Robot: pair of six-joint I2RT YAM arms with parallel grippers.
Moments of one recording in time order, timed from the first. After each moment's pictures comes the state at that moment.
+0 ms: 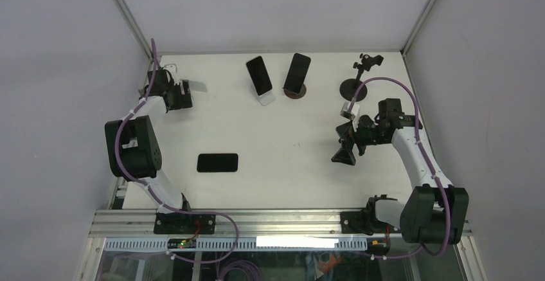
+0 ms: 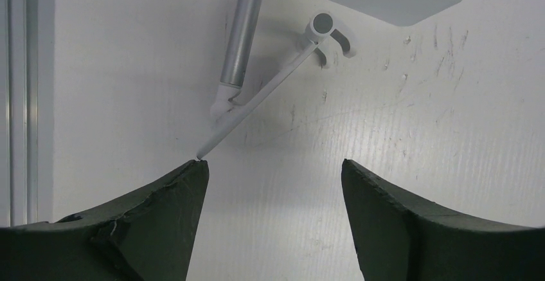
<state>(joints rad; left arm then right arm) 0.17 1.74 1.12 -0.17 -0.01 0.02 -0.03 1.19 0.86 -1.00 -0.95 -0.92</state>
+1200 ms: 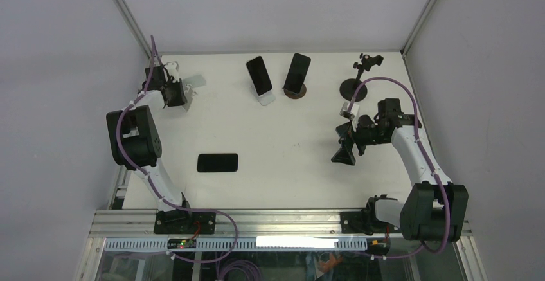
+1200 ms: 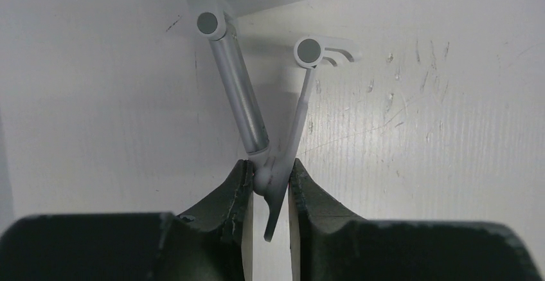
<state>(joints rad) 0.21 1.88 1.23 -0.18 0.15 0.07 -0.03 1.21 0.86 -1.00 -0.95 -0.92</state>
